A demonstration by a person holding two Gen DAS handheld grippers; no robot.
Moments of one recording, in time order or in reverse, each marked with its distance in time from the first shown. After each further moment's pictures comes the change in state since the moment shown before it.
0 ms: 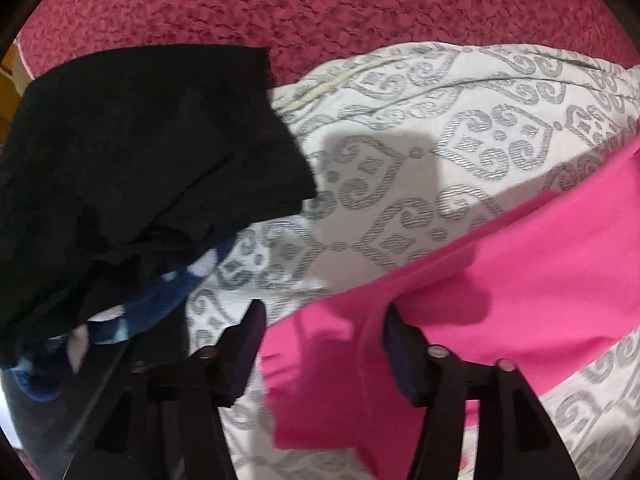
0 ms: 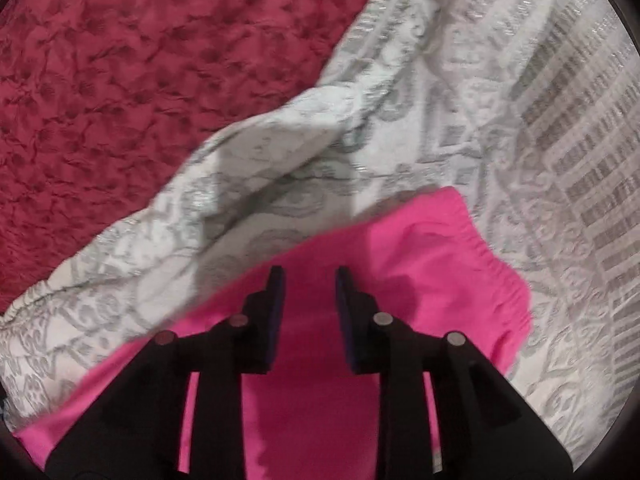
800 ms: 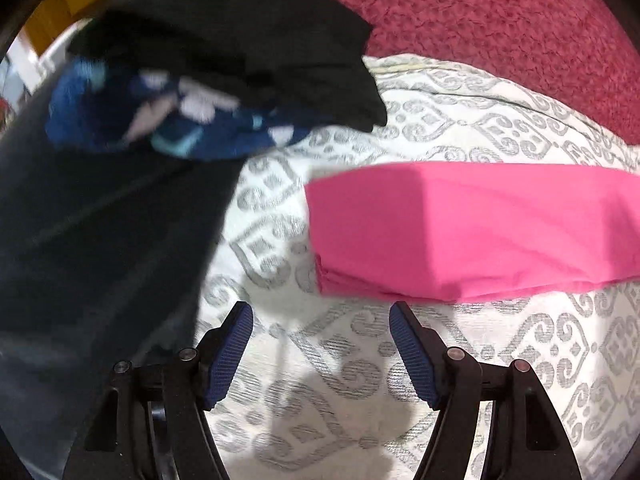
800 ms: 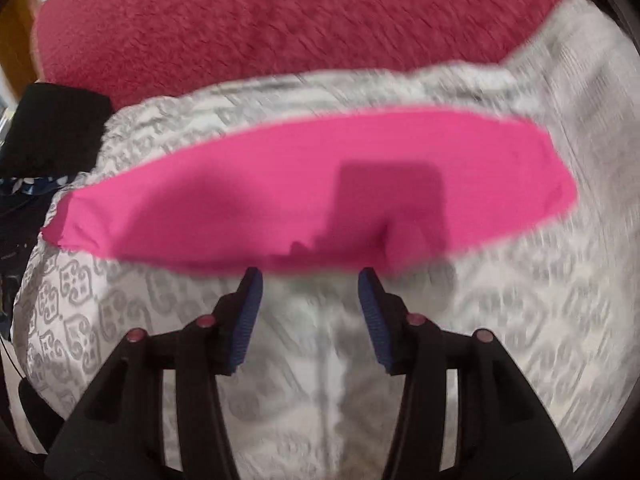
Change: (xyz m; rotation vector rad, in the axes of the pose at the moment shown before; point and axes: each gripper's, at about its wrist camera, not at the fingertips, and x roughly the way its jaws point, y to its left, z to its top) left arm -0.022 0.053 -0.113 -0.344 -0.024 -0.138; right arm -0.143 0.052 -0.221 -0.437 0.019 0.333
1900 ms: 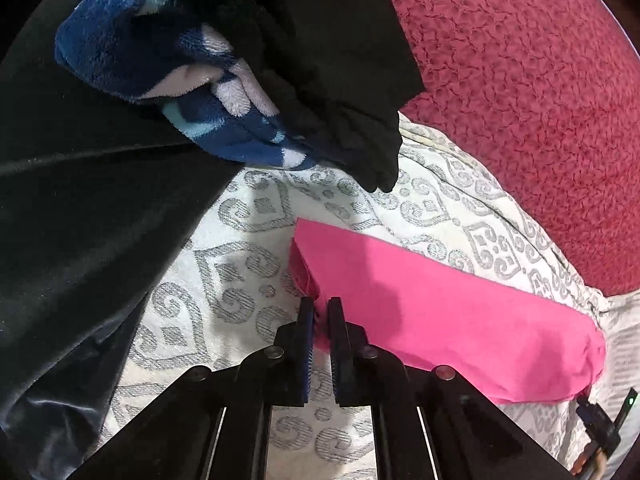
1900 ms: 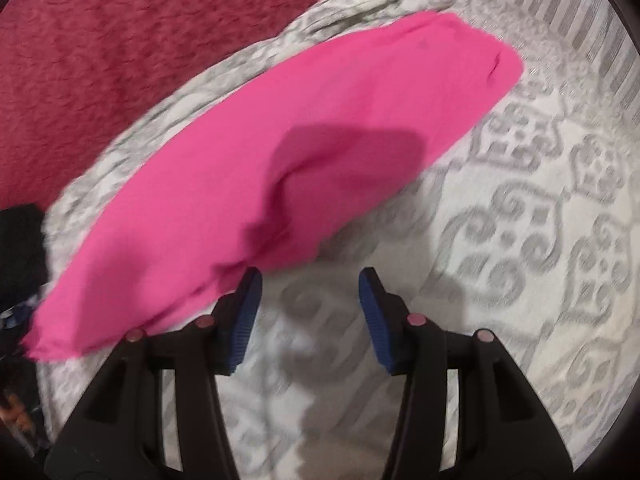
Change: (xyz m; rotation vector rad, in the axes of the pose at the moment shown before) left arm -0.001 0.038 0.023 -0.371 -0.052 -0.268; right arm 0.044 -0.046 -0.002 0.421 -0.015 -0.141
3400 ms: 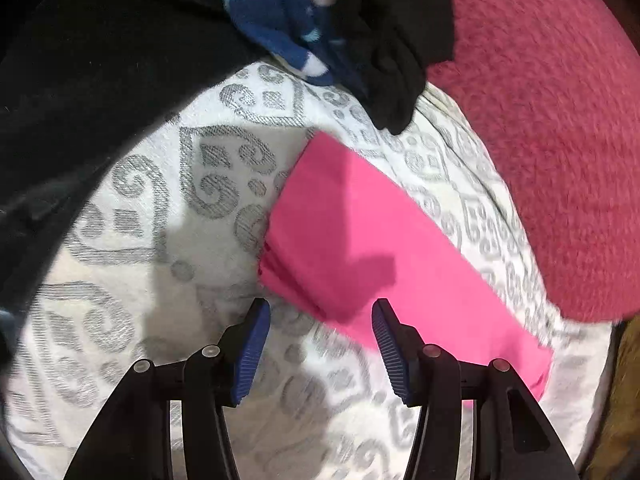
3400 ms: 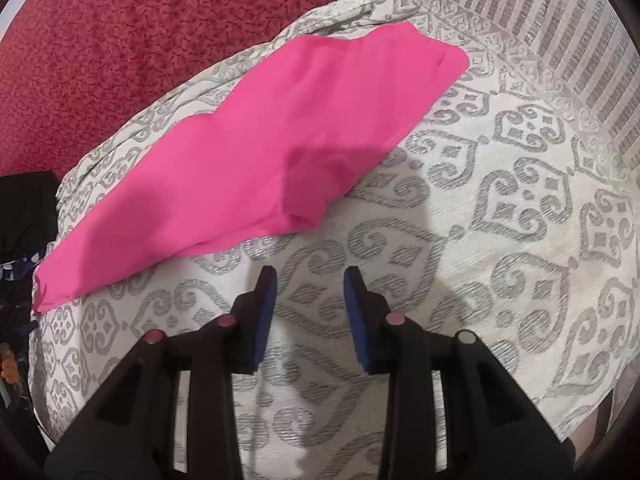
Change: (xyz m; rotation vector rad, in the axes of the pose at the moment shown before) left arm 0.026 0.016 -0.028 -0.253 0.143 -0.173; right arm -0.057 -0.039 -0.065 -0.043 -0.039 0.080
